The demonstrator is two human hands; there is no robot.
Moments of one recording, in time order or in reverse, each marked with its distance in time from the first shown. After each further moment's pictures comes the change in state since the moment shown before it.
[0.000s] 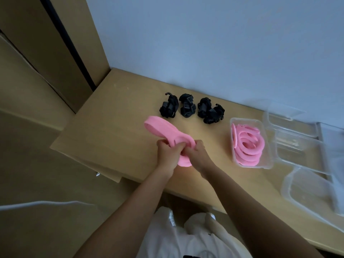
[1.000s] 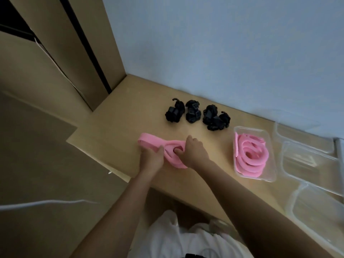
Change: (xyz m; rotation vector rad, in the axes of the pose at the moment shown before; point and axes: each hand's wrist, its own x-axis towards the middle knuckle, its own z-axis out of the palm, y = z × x) left_hand -0.008 -0.003 -0.026 0.447 0.344 0.090; right_hand 0.017 -0.023 -0.007 -0.789 -0.031 -0.231
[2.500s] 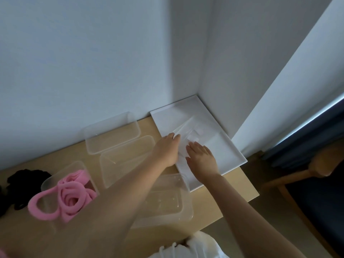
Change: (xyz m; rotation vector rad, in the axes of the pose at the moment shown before) left_hand -0.227 0.202 0.405 1.103 -0.751 1.350; right_hand -0.168 0.447 -0.077 -0.139 0.662 0.403
